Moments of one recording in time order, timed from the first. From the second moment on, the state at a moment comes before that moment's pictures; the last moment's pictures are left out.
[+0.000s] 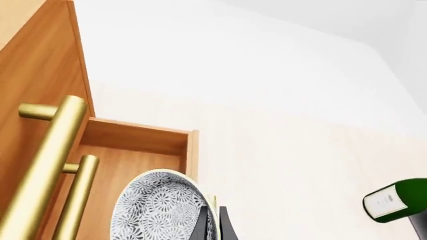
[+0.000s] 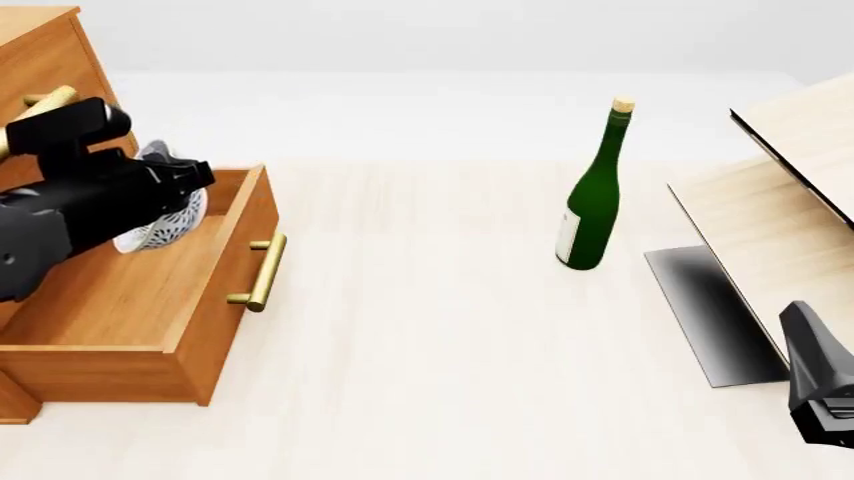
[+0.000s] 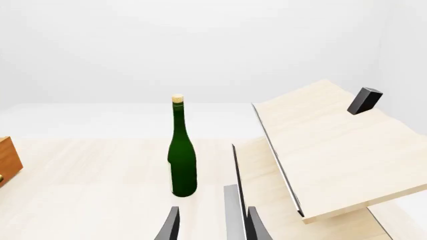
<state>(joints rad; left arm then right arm) -0.14 1.25 -0.65 -0.15 -0.29 -0.01 0.02 0.00 -0.01 0.00</state>
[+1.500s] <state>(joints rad) -0.06 1.26 -0.51 -0.21 -0.34 -0.01 0.02 0.00 -0.01 0.00</state>
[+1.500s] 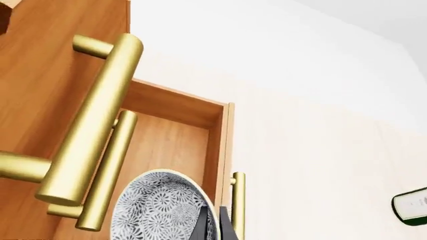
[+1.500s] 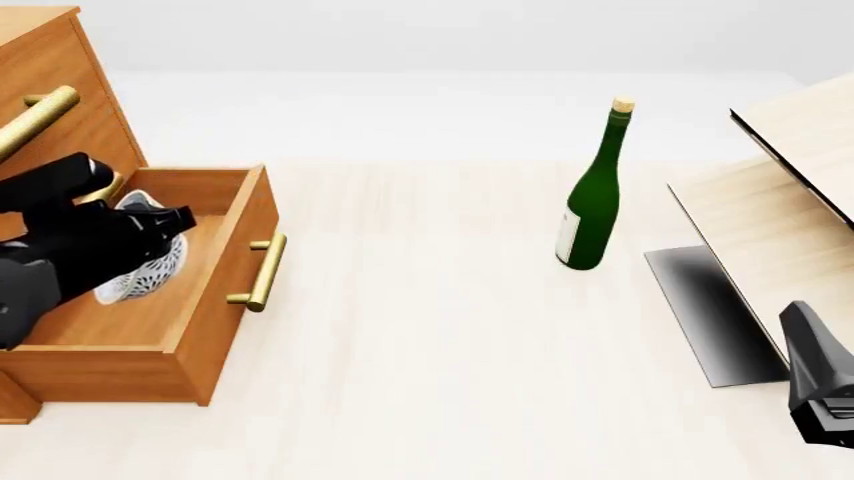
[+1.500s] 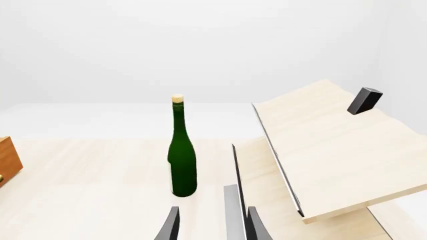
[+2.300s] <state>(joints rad) -0.02 1.35 -0.52 -0.25 -0.33 -0.01 0.02 0.00 -0.01 0.00</state>
